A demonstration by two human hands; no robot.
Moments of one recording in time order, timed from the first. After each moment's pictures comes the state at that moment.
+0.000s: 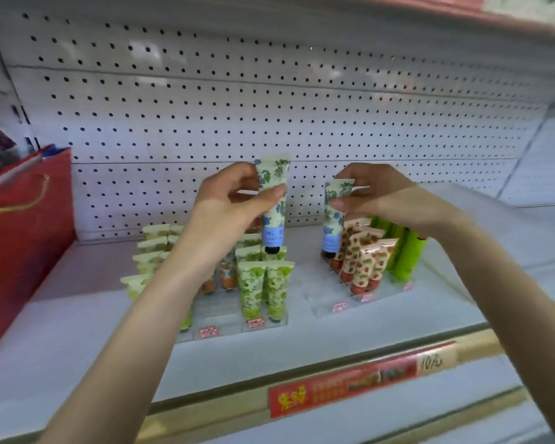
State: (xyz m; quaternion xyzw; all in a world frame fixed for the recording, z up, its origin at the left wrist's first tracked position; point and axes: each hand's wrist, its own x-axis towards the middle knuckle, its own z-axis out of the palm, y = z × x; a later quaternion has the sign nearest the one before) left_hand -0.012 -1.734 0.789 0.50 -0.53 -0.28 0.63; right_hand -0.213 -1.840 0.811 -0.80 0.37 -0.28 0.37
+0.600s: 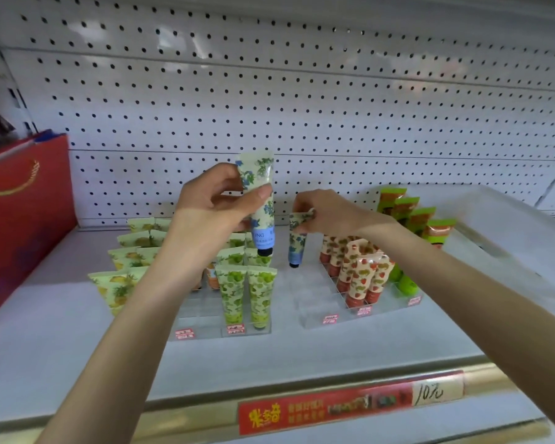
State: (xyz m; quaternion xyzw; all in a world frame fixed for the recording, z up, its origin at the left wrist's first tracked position) left_hand -0.032 -1.753 0.780 0.53 -0.48 -0.26 0.65; right_hand -0.164 -1.922 0.758 -0.91 0.35 -0.08 0.19
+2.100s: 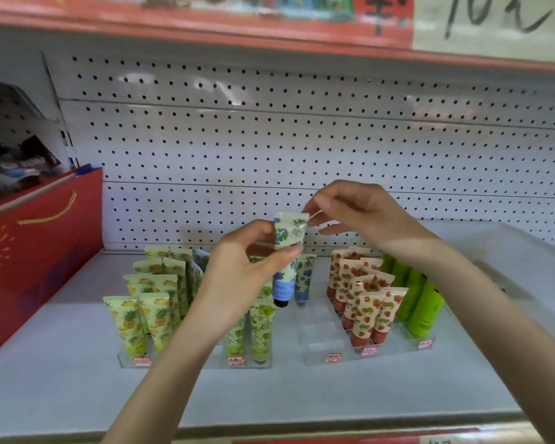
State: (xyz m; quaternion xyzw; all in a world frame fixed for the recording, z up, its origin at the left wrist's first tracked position) left_hand -0.056 -1.755 0.767 0.57 -0.52 -0.21 0.60; right_hand -0.204 -1.874 0.816 -0.83 0.18 -0.30 0.44
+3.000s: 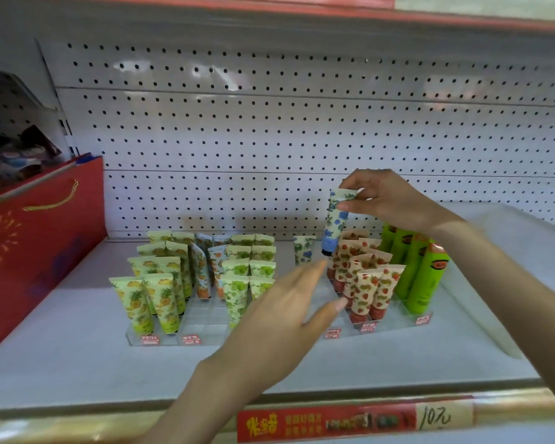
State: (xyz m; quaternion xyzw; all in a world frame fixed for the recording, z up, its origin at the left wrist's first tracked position) left_hand -0.104 -1.721 0.735 0.63 -0.70 -0.09 0.31; right_hand -0.229 -1.914 0.805 -0.87 0.26 -0.27 0.31
